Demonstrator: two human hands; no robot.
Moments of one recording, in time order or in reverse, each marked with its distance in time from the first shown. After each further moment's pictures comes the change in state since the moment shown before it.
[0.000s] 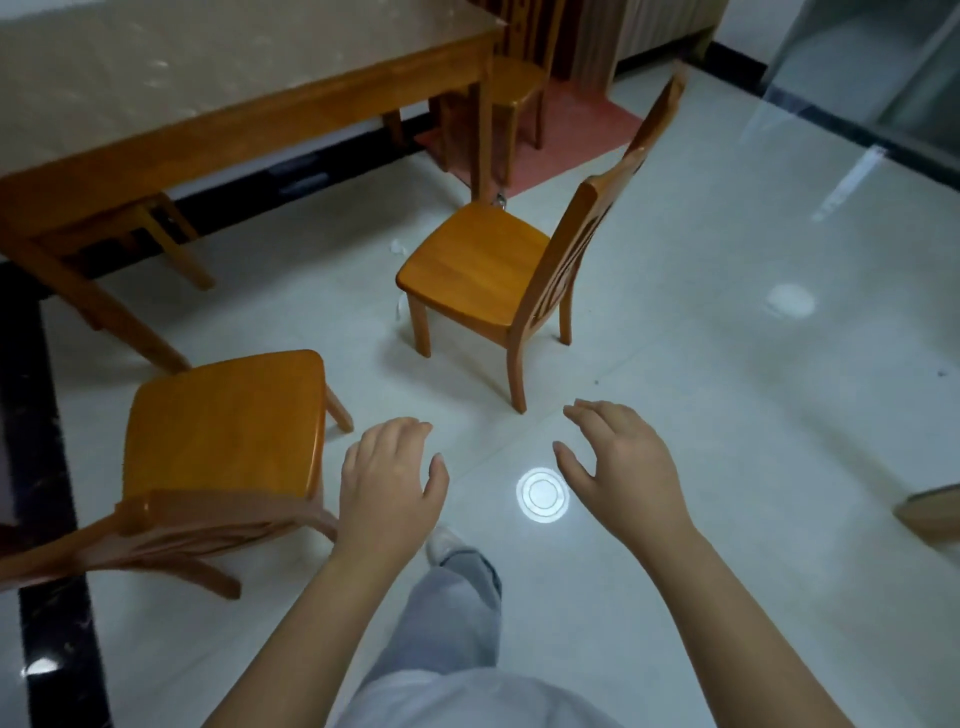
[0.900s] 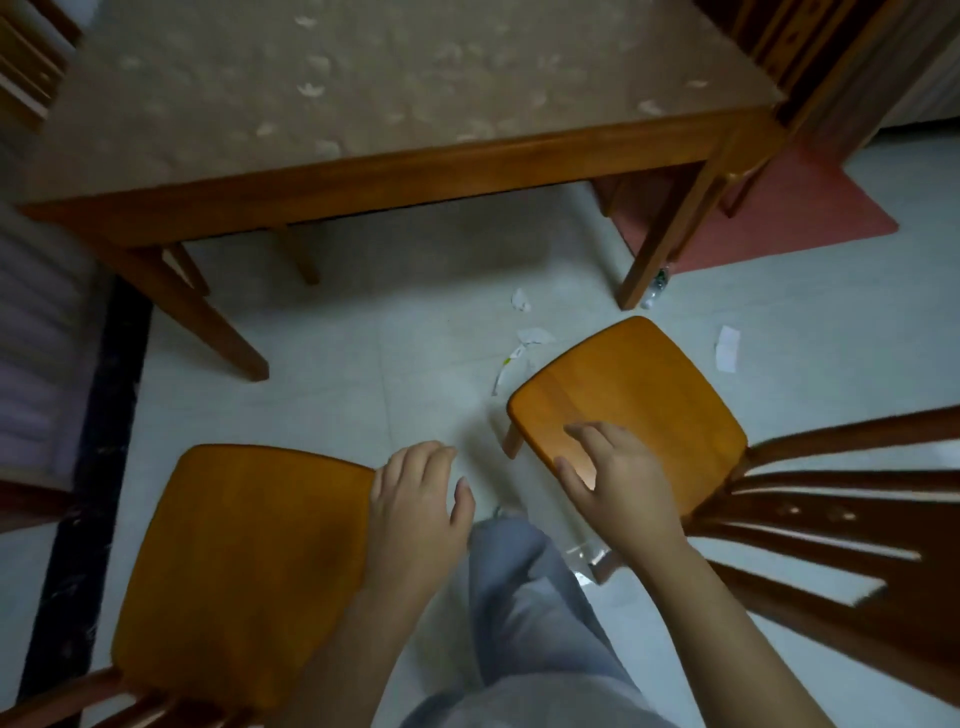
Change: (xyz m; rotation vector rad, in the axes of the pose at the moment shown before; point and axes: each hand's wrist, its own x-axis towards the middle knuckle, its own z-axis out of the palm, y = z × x) left_hand 0.395 -0.169 0.024 -0.022 0.109 -0.378; right_hand 0.470 -0.020 0.233 0.091 -0.328 -0.217
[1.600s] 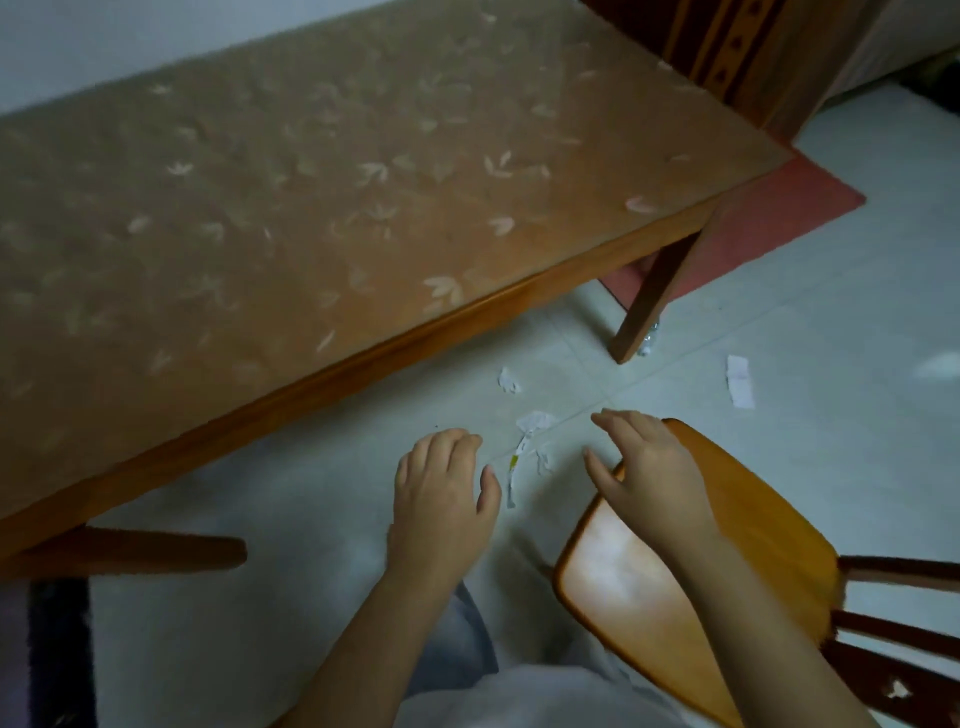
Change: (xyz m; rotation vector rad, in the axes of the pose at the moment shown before) left_hand 0.401 -0.021 0.013 -0.007 -0.069 0.321; right_hand 0.340 0.047 0.030 -0.073 0.152 0.226
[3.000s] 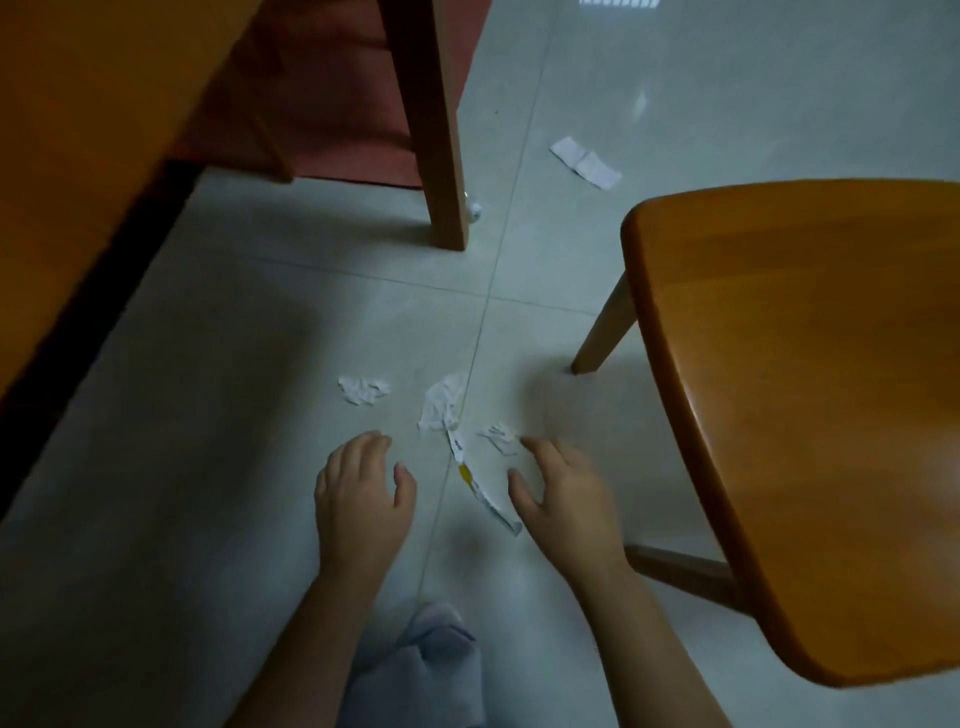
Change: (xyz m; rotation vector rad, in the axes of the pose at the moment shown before) left_hand 0.183 -0.223 0.472 0.000 -0.370 0.533; right_hand 0.019 0.102 0.477 0.214 0.294 0.870
